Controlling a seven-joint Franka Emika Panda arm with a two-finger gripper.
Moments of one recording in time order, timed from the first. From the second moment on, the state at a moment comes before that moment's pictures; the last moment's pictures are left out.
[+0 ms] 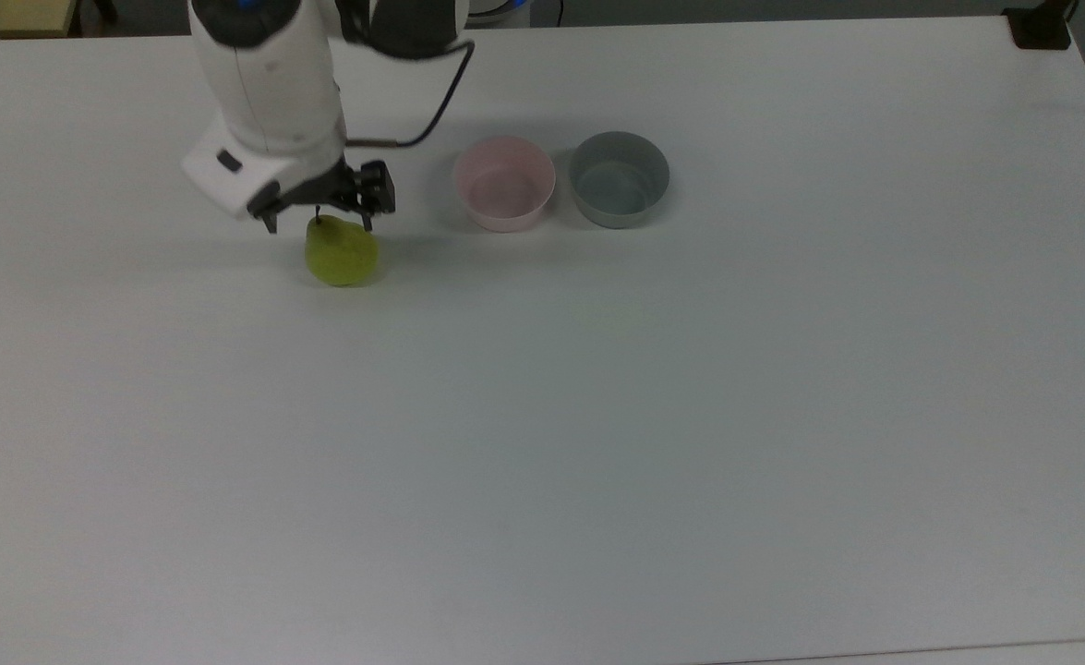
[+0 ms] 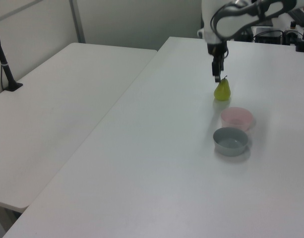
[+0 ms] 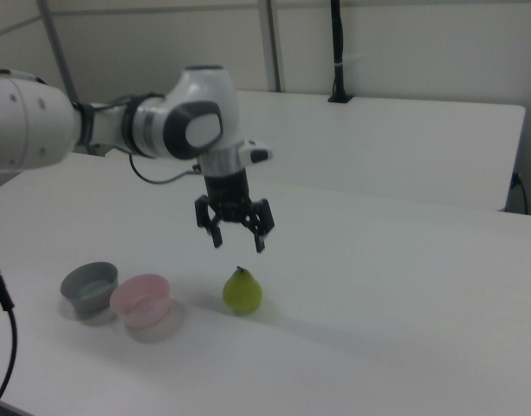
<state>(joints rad) -0.01 0.29 -0.13 -1.71 -0.09 1.92 -0.22</state>
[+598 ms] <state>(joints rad) 0.00 0.01 -0.13 -1.71 -0.09 1.66 -0.21</state>
